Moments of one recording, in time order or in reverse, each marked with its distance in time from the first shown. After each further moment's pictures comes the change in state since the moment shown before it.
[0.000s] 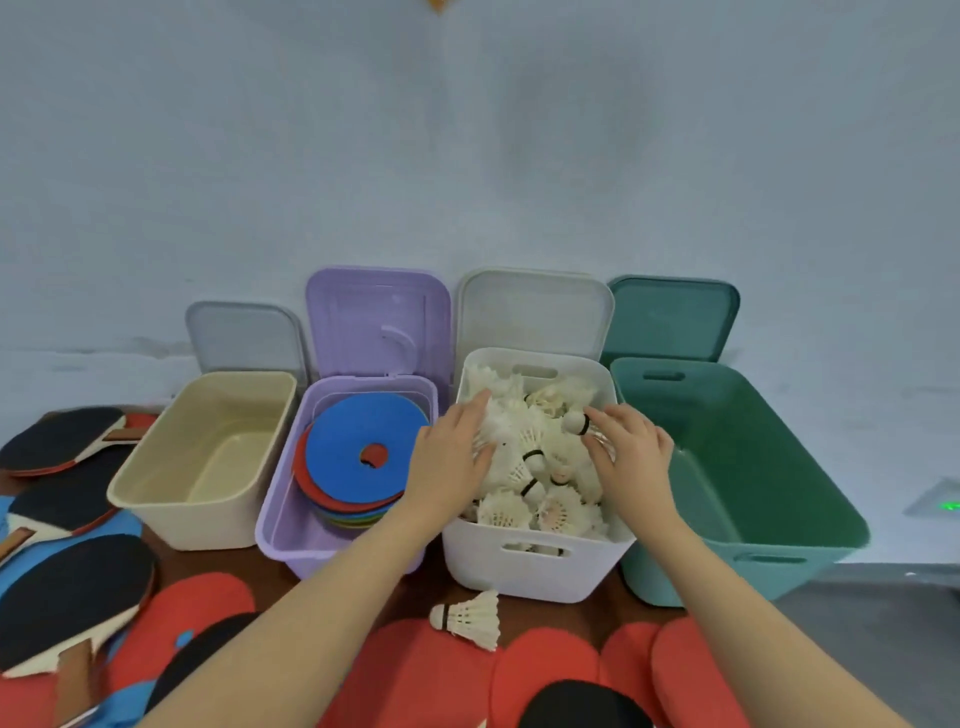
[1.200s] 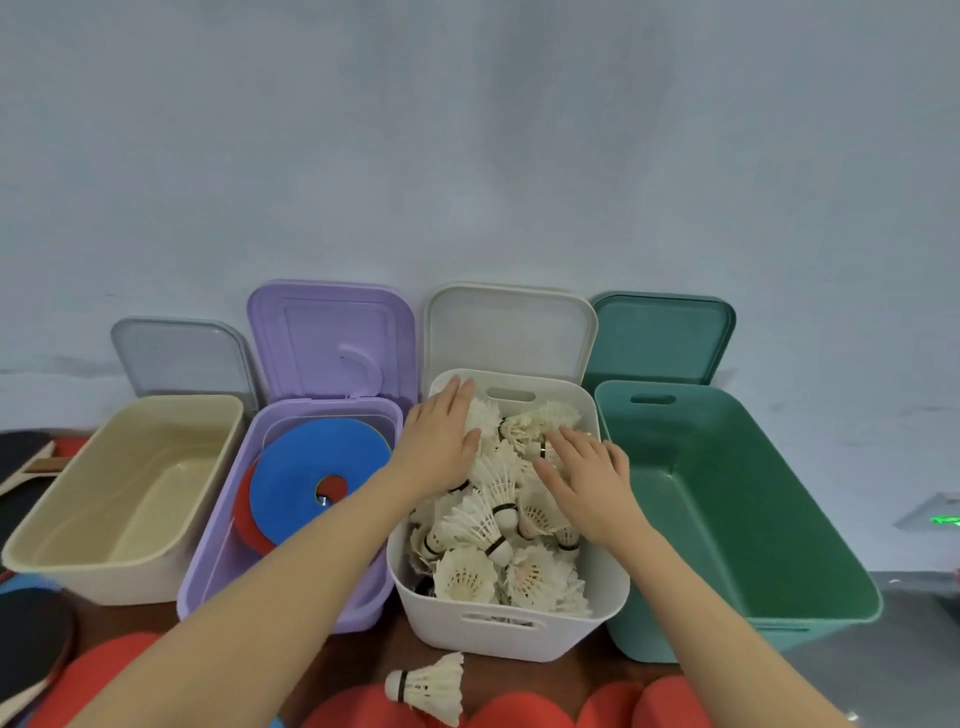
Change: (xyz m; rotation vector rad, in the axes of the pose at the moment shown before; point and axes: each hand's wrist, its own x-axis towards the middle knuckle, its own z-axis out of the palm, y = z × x) left_hand 0.103 -0.012 0.042 0.222 -0.288 0.004; right_hand 0.055 0.027 0.025 -0.159 -0.443 -0.022
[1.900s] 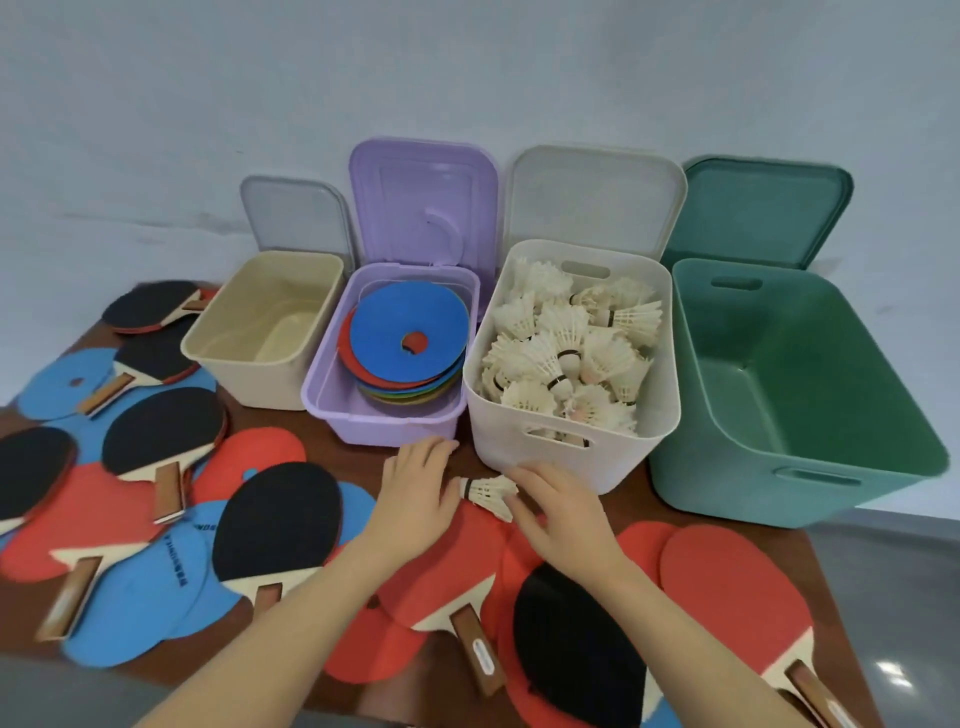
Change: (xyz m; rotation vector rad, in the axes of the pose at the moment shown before) left_hand -0.252 -0.011 0.068 -0.081 0.045 -0.226; right_hand -0.173 -0.059 0.087 0.378 0.086 -0.510
